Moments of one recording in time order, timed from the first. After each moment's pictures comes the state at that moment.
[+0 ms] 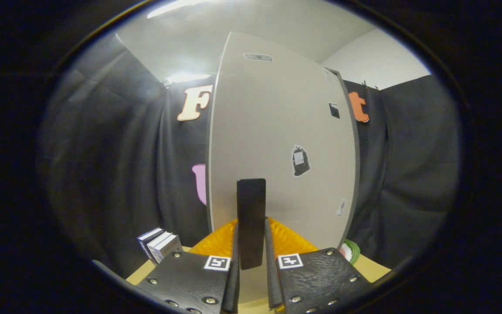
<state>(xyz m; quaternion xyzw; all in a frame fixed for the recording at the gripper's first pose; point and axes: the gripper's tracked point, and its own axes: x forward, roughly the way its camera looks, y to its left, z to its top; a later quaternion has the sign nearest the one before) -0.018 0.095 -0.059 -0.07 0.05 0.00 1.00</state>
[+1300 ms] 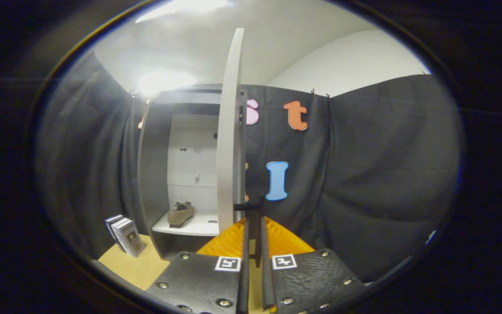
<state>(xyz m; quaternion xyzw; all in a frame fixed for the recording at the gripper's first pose) -0.128 -0.144 0.009 -0.08 0.03 -0.11 0.99</state>
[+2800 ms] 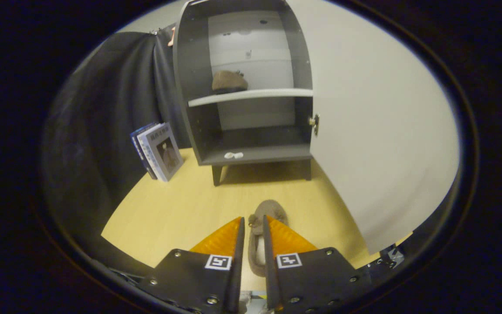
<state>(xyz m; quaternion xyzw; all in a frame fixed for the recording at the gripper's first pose) -0.134 -0.028 -0.399 -0.04 0.38 0.03 0.93</state>
